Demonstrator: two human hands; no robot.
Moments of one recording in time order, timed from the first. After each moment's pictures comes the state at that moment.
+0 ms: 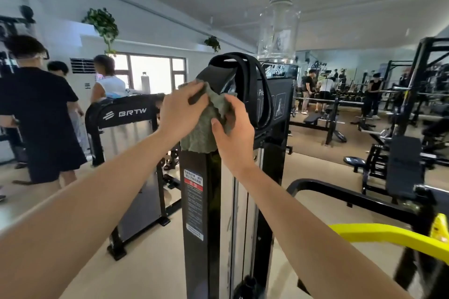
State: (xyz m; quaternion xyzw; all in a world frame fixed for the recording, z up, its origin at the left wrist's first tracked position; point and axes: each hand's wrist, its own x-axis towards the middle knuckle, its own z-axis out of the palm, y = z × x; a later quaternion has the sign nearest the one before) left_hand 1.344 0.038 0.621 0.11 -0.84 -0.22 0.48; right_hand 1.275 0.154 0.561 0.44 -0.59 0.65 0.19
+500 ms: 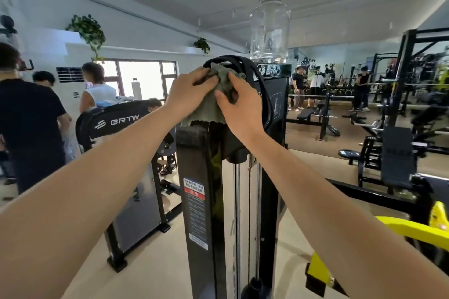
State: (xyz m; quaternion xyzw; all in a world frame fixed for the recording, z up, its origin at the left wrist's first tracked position) left_hand 1.307 0.019 0.668 0.06 -0.87 -0.29 0.41; right_hand 1.237 0.142 0.621 0.40 -0.68 0.56 0.26
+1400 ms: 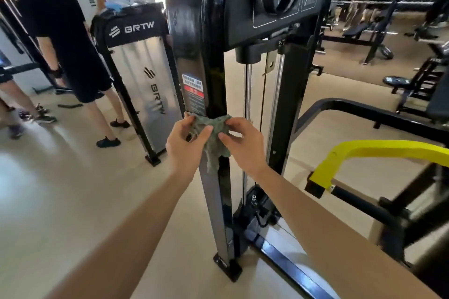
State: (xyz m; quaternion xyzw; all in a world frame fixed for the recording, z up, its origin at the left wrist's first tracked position) left_hand 1.382 0.088 0.351 0.29 -0.68 -0.49 0.47; right_hand 1.269 0.186 0.335 0.37 -0.67 0.64 -0.05
